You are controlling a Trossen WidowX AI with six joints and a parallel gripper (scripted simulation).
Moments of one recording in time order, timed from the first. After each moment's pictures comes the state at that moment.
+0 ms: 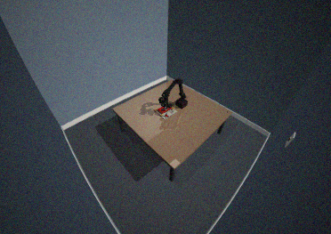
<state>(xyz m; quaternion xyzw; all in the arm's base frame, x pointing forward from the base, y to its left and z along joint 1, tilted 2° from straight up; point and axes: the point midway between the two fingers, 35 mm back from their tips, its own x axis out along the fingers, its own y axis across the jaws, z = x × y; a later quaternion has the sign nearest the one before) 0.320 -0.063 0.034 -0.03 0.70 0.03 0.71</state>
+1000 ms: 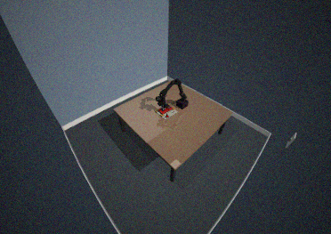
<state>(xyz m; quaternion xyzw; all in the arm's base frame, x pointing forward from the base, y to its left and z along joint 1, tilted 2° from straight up) 0.316 -0.126 0.014 0.05 0.70 -0.06 0.71</state>
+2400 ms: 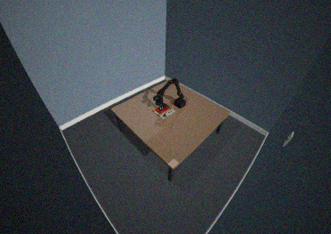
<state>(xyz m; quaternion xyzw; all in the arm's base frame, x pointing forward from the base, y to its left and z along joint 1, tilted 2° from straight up) 0.317 -0.127 0.013 0.04 0.70 -0.05 0.71</state>
